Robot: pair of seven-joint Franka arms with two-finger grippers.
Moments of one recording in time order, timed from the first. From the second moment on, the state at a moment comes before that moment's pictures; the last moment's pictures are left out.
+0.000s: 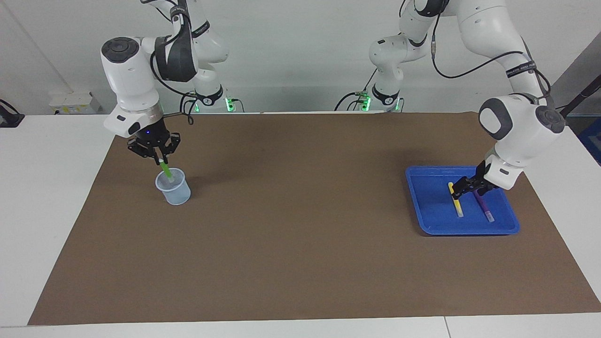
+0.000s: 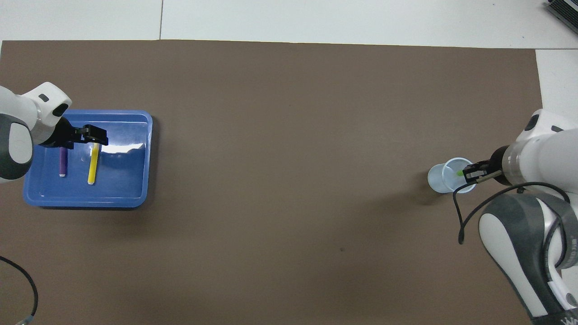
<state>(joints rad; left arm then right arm) 0.20 0.33 -0.10 -1.84 -0.03 2.14 0.11 -0.07 -0.13 0.07 -2.16 -0.12 2.13 -0.22</state>
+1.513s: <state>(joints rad) 0.20 0.33 -0.09 -1.97 -0.02 2.24 0.27 -0.09 -0.13 0.07 -2.25 -0.12 2.27 -0.23</state>
